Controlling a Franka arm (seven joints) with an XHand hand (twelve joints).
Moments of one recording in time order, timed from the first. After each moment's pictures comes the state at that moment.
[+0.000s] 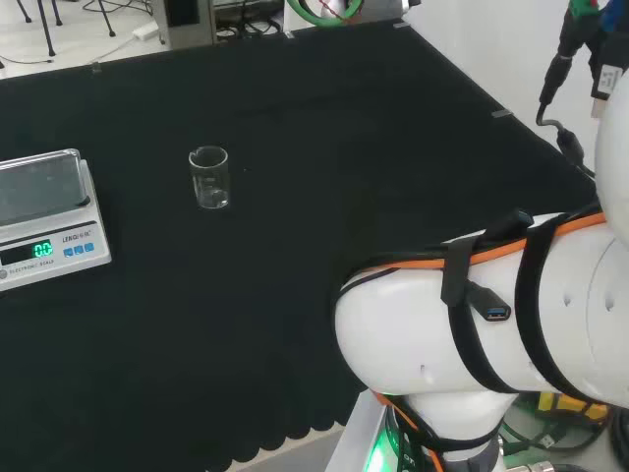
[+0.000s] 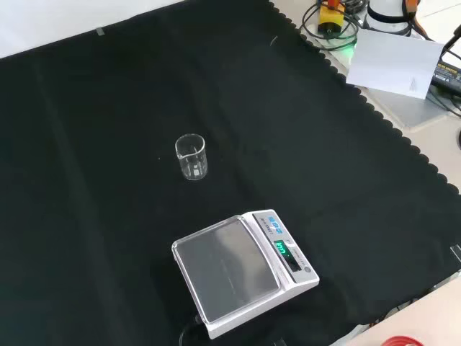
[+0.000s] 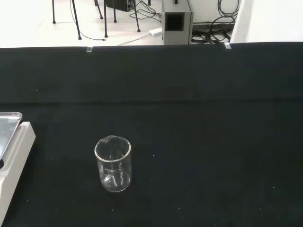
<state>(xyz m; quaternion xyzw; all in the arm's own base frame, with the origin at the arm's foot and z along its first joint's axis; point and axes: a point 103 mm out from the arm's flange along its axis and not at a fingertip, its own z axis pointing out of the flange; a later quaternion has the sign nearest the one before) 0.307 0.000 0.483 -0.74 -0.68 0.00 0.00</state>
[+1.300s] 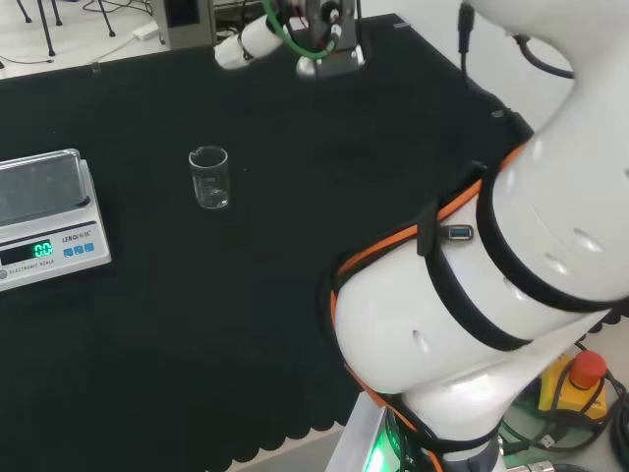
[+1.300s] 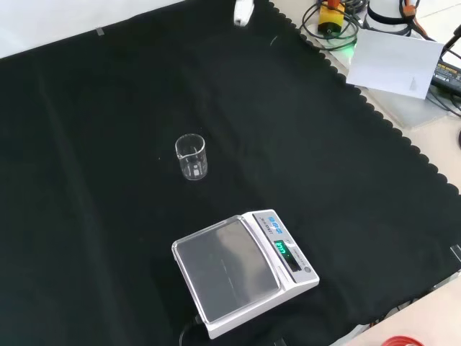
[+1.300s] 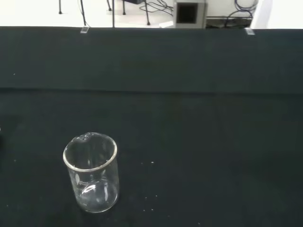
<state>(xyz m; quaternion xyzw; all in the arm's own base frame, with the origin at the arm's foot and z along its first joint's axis) 0.432 -0.015 0.355 -0.72 -0.70 0.01 0.00</state>
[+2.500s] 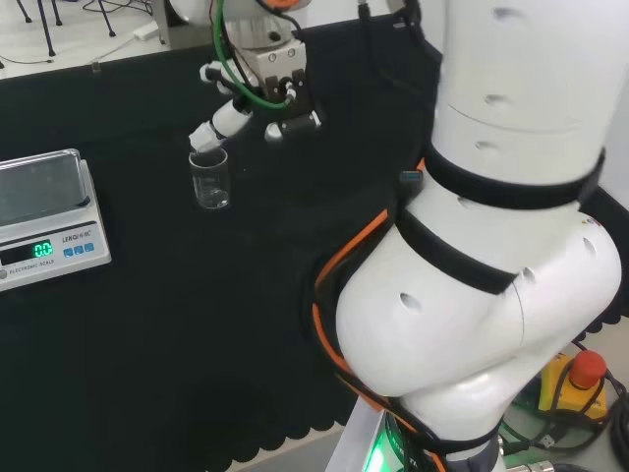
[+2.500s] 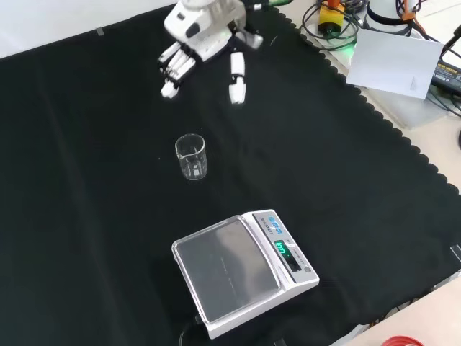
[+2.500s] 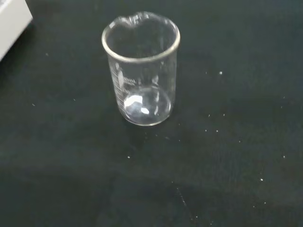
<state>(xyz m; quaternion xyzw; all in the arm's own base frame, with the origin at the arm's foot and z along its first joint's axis) 0.491 0.022 0.218 -0.65 -0.75 0.09 0.09</state>
